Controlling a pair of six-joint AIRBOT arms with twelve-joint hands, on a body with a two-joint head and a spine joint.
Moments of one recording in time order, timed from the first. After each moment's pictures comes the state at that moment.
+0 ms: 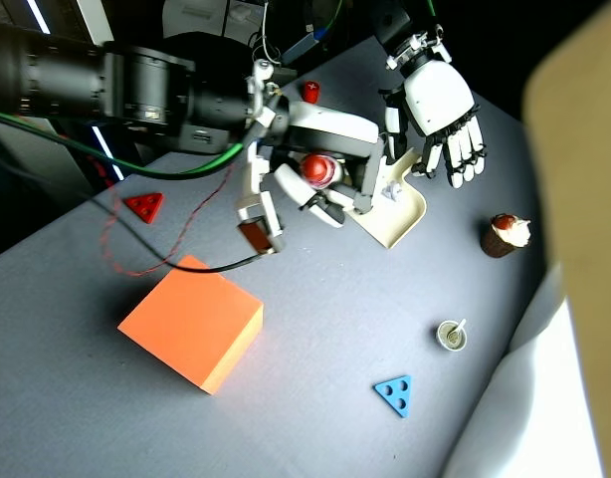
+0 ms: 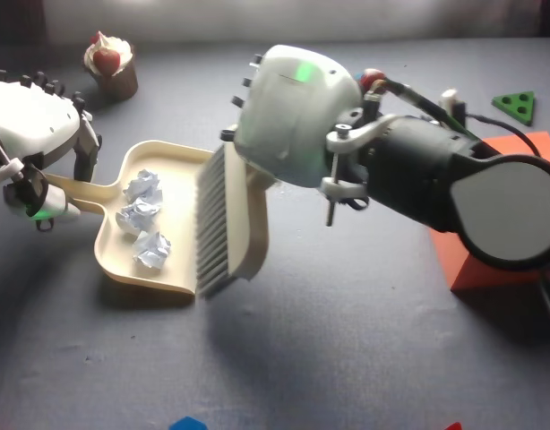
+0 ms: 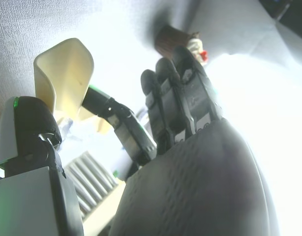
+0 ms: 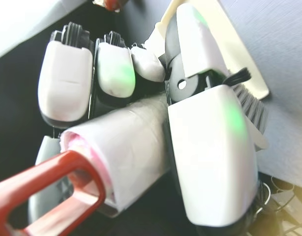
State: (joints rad) left arm 0.75 -1.01 1.22 -0.84 -0.50 1.80; right arm -0.12 -1.37 1.07 -2.36 -0.45 0.51
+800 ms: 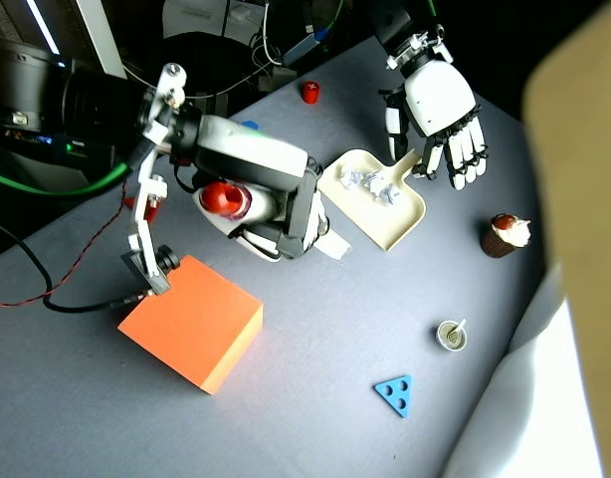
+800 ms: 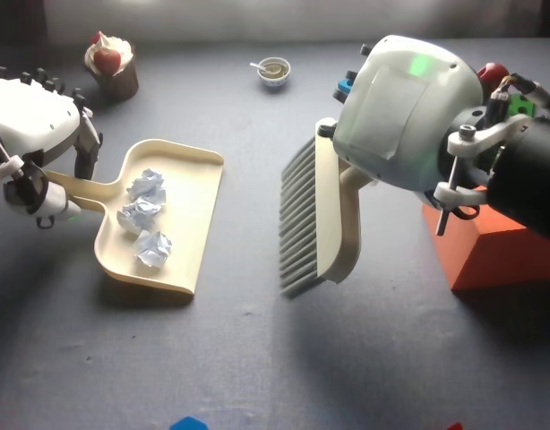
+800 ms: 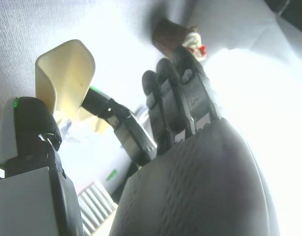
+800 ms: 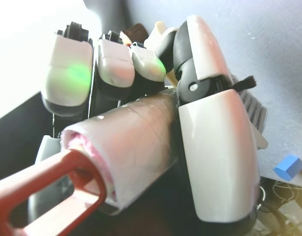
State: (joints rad) left arm 0.74 -1.01 1.22 -0.84 -0.50 1.80; right arm -0.14 -1.13 0.86 -2.22 -0.51 0.32
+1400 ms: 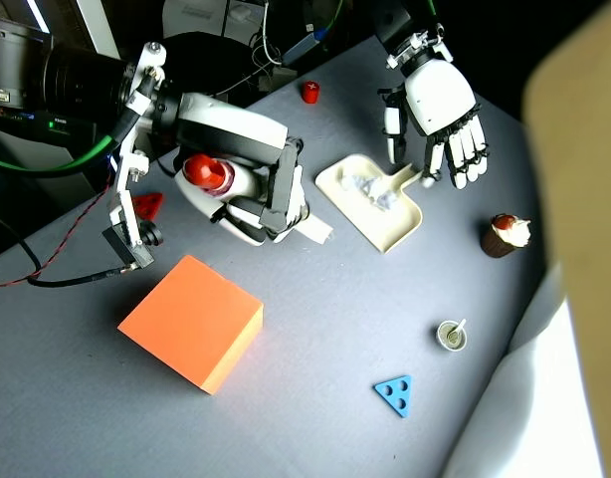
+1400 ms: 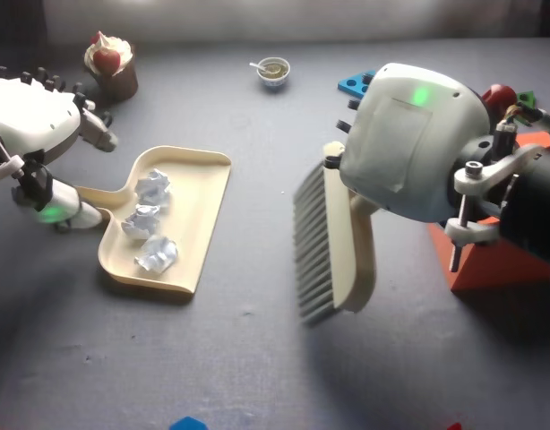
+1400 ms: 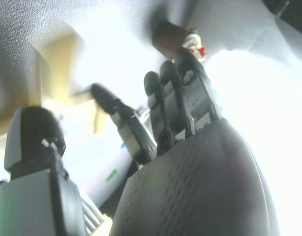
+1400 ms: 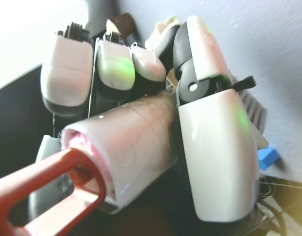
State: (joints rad) left arm 0.74 -1.01 1.22 -0.84 -0.50 1.81; right arm -0.16 -1.09 0.78 -2.12 -0.52 0.17
